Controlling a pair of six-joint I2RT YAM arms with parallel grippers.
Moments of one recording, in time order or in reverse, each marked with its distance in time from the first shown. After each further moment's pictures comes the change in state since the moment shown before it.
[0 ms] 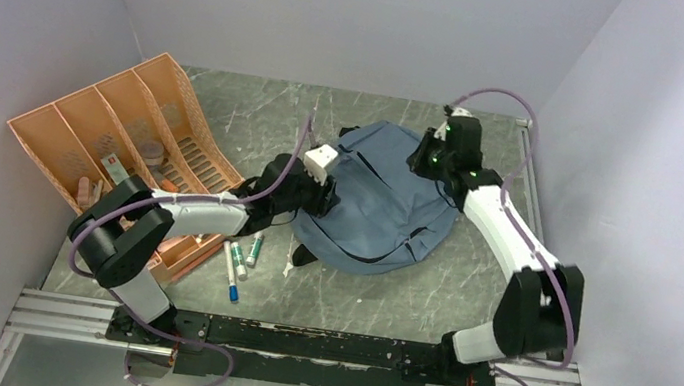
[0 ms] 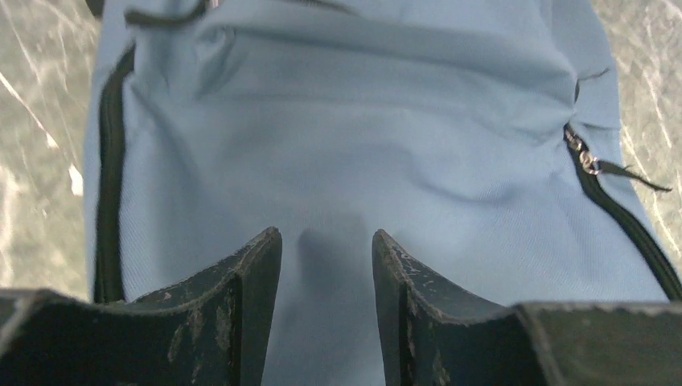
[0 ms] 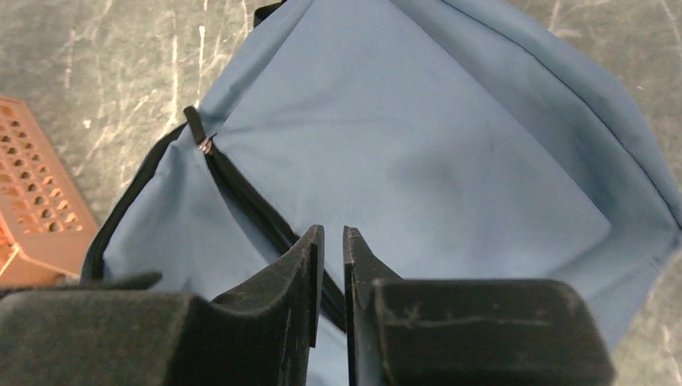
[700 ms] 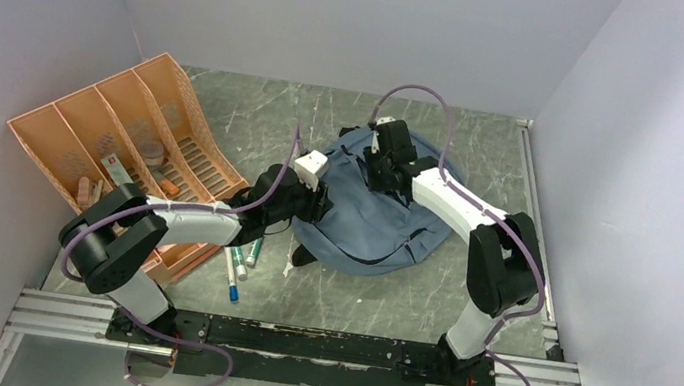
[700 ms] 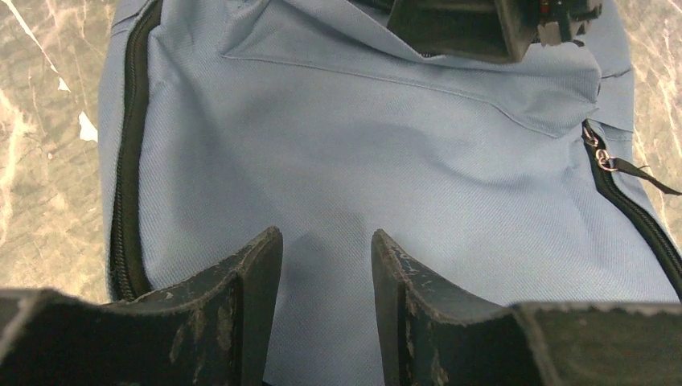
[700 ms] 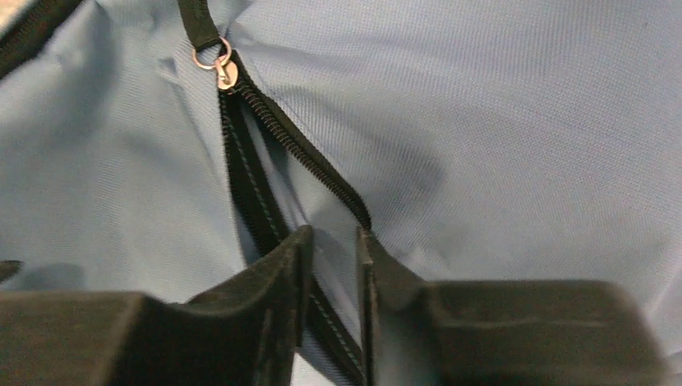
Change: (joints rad) left arm -0.034 -0.056 -0.131 0.063 -0.091 -0.081; right arm 0.275 0.348 0.183 -0.122 0.178 -0.269
